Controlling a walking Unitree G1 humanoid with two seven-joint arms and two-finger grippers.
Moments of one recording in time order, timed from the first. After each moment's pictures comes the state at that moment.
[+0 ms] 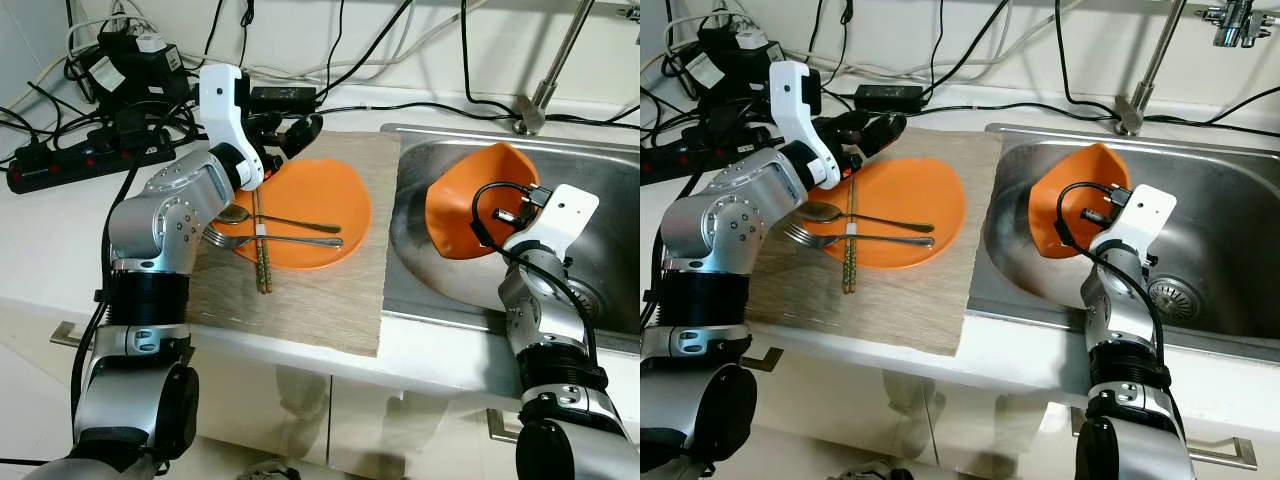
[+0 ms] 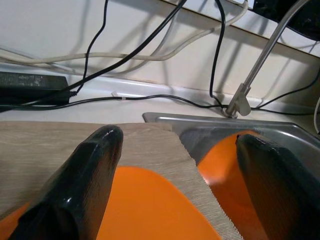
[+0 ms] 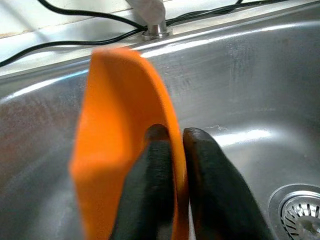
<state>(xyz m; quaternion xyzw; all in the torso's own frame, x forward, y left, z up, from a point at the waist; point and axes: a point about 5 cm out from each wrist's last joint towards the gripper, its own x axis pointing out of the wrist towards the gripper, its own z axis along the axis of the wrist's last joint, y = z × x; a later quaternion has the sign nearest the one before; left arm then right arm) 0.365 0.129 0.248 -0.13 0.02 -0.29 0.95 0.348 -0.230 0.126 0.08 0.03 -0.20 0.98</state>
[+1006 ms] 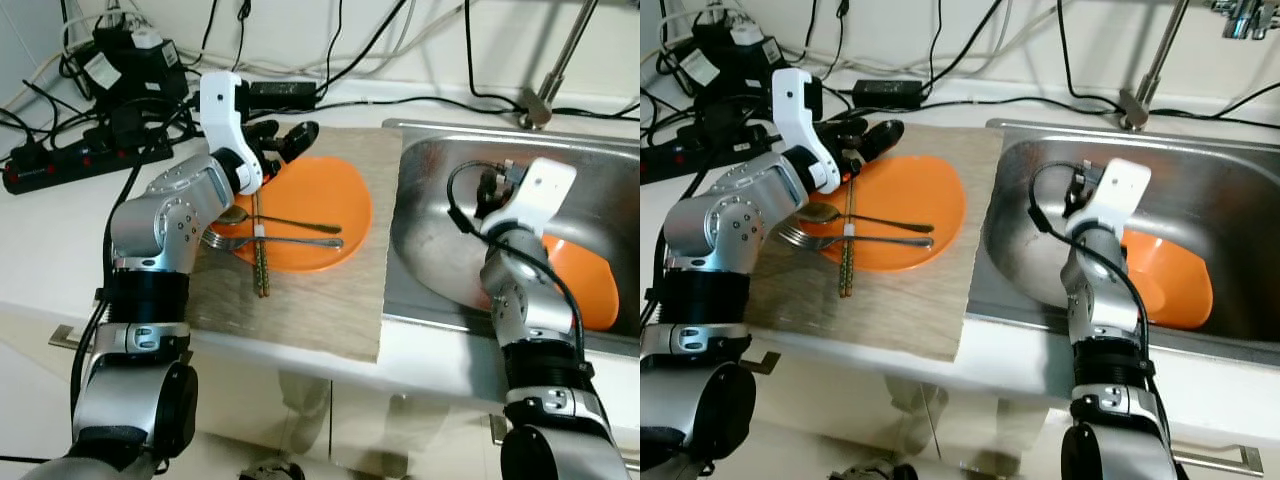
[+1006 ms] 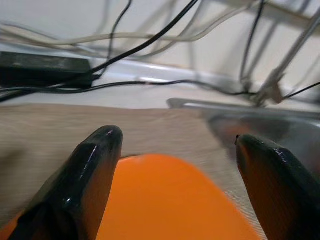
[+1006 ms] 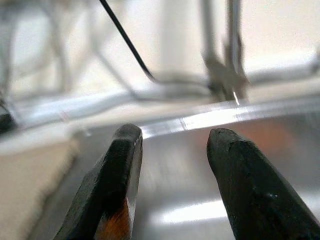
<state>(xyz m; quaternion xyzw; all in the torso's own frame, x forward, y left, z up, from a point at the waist) 0.370 0.133 0.237 -0.09 0.04 -0.25 0.96 0.349 -0.189 0.198 0.06 -0.09 -0.10 0.99</state>
